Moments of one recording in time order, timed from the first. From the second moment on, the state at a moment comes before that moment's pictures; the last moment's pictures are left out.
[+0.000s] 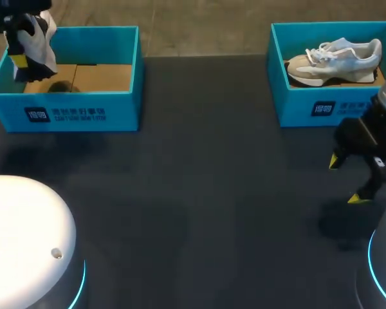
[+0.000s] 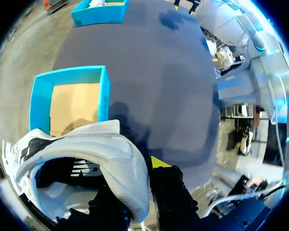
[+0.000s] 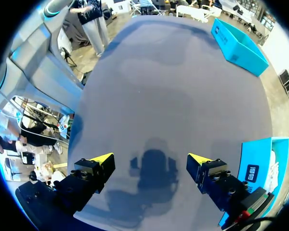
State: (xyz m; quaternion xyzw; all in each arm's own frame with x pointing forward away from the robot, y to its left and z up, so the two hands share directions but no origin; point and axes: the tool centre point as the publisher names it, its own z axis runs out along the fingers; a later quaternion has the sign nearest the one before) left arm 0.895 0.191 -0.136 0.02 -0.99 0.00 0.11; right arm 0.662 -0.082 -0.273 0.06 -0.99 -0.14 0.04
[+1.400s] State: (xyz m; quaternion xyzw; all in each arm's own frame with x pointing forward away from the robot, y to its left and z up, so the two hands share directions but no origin) left arm 1.018 0.271 -0.156 -0.30 -0.95 -0.05 0.10; right arm 0.662 -0.082 -0.273 0.06 -0.99 -0.14 0.04
